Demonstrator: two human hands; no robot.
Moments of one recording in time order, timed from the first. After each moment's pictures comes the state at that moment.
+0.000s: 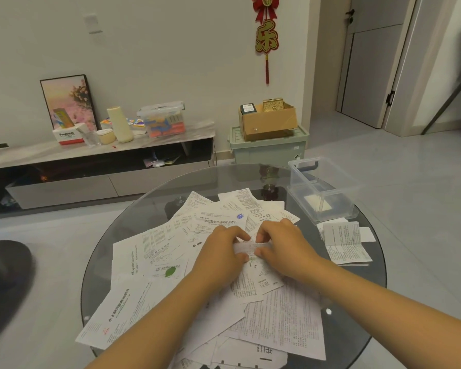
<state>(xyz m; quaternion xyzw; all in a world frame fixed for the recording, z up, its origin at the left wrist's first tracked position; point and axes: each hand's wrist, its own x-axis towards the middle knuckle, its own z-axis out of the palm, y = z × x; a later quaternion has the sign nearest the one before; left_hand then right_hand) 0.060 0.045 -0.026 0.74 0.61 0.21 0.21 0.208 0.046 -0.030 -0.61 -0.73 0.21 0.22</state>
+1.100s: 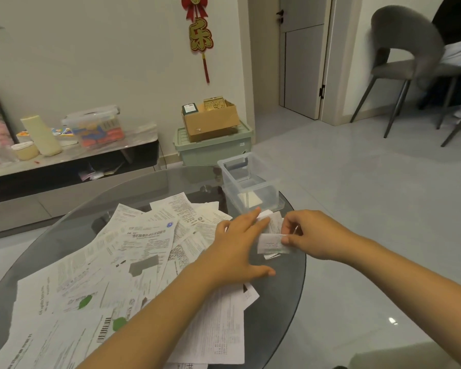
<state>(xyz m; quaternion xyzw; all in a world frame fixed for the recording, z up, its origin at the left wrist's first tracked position) 0.177 0.056 -0.038 0.93 0.36 0.06 0.10 0.358 0.010 -0.009 -0.69 -0.68 0.19 0.15</state>
